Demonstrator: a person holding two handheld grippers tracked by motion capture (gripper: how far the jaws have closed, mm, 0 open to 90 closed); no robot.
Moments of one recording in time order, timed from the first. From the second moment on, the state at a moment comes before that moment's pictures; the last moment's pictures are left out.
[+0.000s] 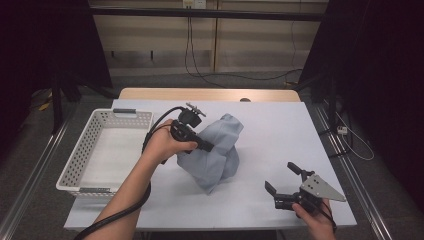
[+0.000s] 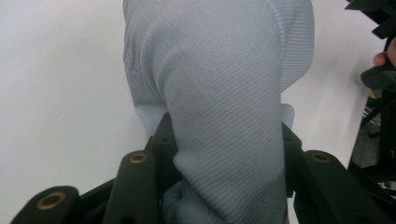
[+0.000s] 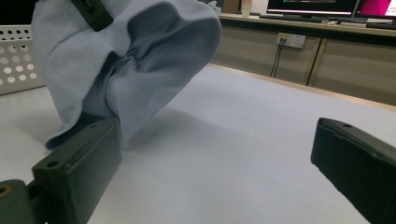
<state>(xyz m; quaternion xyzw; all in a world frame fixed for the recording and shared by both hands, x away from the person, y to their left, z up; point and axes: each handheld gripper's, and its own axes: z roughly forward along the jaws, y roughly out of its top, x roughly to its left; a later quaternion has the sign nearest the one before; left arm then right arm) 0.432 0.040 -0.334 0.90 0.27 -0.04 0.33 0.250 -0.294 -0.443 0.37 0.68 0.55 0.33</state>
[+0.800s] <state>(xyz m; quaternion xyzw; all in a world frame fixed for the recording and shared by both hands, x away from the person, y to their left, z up) 0.437 0.041 -0.356 0.91 0.28 -0.01 0.30 0.250 -0.294 -0.443 0.37 0.68 0.55 0.32</state>
